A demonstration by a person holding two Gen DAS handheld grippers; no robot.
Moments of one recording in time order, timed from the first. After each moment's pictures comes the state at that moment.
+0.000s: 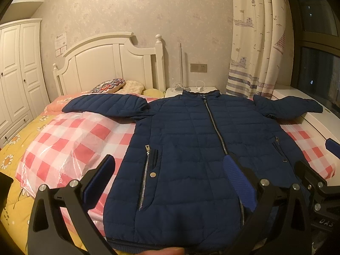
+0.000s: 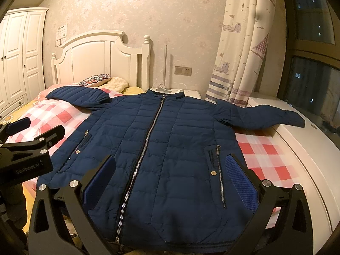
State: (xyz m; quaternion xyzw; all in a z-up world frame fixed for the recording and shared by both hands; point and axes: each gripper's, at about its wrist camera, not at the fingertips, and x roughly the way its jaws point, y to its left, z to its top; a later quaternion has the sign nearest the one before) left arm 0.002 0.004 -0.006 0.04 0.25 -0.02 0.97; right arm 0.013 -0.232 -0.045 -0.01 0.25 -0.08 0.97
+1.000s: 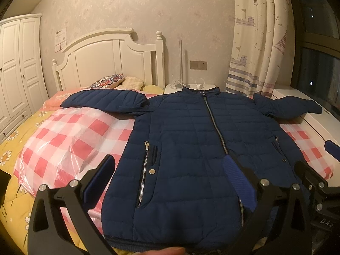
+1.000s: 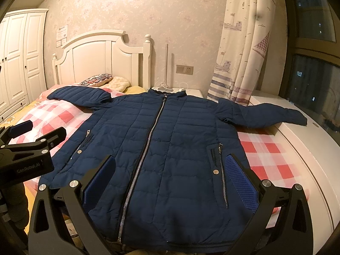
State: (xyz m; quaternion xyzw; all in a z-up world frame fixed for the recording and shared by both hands) left arm 0.003 0.009 -0.011 0.03 0.26 -0.02 0.96; right arm 0.016 -0.226 -0.049 -0.01 0.25 -0.08 0.96
